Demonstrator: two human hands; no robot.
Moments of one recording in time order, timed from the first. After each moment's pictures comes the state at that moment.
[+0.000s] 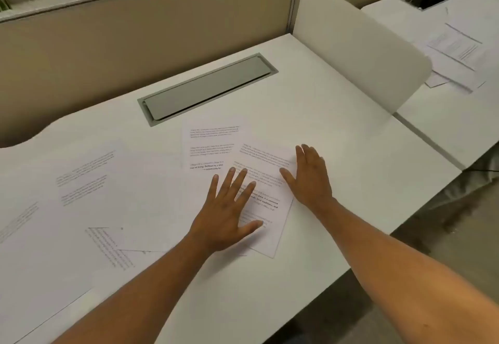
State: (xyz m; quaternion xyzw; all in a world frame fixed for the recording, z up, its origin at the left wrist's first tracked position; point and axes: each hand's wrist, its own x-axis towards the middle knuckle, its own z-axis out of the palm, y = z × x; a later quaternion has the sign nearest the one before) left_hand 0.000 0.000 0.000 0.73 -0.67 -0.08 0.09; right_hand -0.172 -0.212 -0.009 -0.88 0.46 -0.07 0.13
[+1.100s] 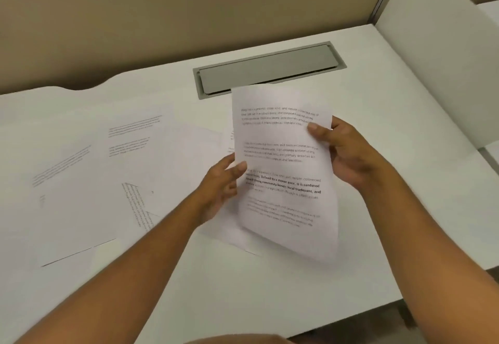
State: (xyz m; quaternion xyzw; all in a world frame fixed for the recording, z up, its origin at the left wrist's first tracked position) left_hand 0.046 0.005 0.043 0.61 -0.11 -0.50 0.60; right_hand -0.101 -0.238 0.118 -0.51 0.28 -0.08 0.81
